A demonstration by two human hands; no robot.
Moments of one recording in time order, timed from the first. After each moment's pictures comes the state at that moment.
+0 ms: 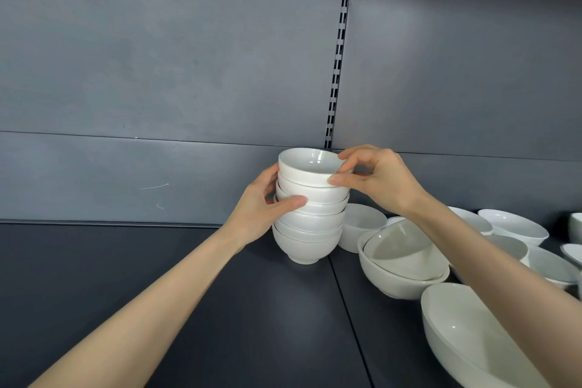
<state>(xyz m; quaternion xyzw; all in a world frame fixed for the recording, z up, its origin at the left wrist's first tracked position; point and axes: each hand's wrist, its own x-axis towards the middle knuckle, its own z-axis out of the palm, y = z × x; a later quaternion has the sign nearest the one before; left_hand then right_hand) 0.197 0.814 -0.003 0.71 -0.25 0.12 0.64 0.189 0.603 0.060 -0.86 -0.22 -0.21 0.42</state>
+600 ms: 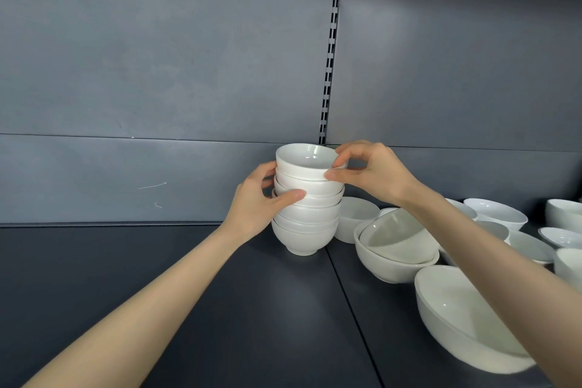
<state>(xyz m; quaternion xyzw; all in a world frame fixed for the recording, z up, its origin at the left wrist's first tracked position) 0.192 0.817 -0.001 0.76 -0.20 0.19 0.58 0.185 0.604 0.062 -0.88 -0.19 -0.21 0.38</state>
